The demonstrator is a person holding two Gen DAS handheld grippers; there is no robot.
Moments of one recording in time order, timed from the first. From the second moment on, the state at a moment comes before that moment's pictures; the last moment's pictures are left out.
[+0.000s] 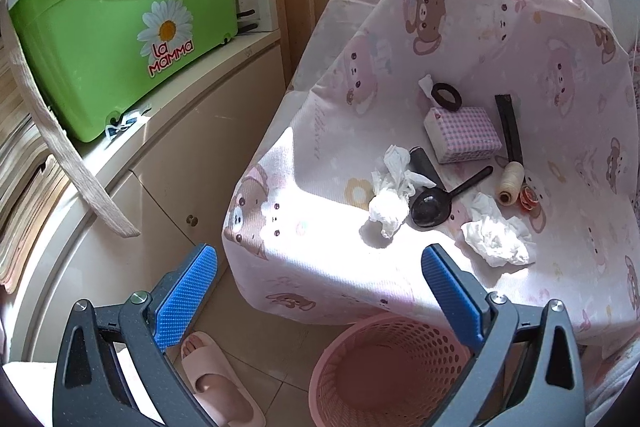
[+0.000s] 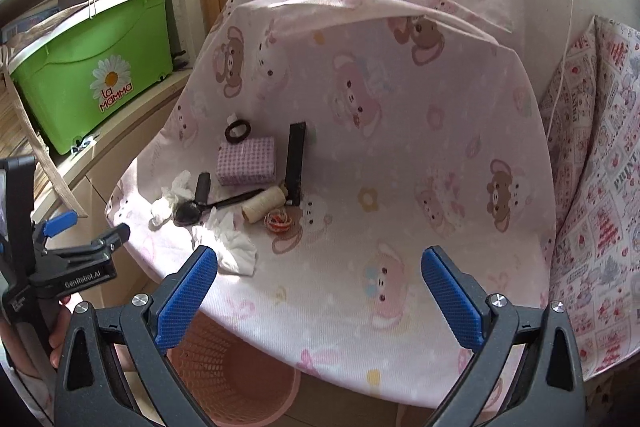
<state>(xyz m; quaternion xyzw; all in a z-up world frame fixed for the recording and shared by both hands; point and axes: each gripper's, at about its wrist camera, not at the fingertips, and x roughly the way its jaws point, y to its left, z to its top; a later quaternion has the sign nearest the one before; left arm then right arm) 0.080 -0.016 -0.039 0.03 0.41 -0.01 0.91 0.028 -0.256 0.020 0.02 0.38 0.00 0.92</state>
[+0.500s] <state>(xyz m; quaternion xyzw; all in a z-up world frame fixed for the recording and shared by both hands) 0.154 -0.030 -0.068 0.00 0.51 -0.10 0.85 0.061 -0.209 -0.049 0.00 0.43 0.10 0.90</state>
